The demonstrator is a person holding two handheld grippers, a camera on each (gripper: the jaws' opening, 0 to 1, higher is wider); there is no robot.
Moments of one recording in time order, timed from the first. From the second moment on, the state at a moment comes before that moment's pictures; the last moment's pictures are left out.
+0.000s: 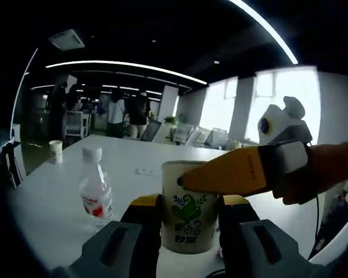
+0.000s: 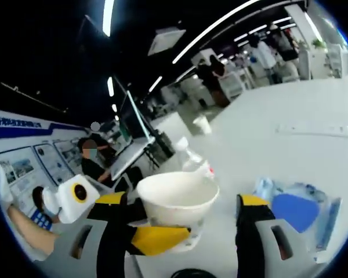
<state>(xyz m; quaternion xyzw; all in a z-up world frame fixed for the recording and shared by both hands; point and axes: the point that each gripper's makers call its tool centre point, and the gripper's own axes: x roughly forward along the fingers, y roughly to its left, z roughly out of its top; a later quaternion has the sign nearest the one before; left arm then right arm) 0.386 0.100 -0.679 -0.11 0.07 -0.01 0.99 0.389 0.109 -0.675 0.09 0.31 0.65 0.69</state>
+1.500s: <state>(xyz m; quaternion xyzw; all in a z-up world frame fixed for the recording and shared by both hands) 0.351 0.120 -0.714 -0.04 0.19 -0.02 0.98 0.357 0.144 -0.666 0.03 0.25 0.72 0.65</state>
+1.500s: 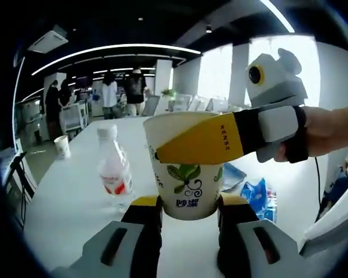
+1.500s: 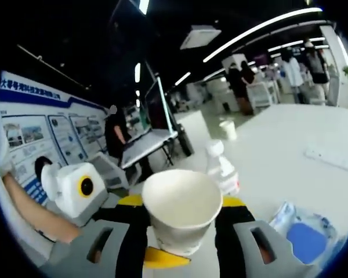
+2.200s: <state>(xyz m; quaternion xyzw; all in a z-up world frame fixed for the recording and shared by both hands) 0.337 0.142 -0.721 -0.04 0.17 0.01 0.98 0.362 0.131 -0.657 0.00 0.25 0.73 0.64</state>
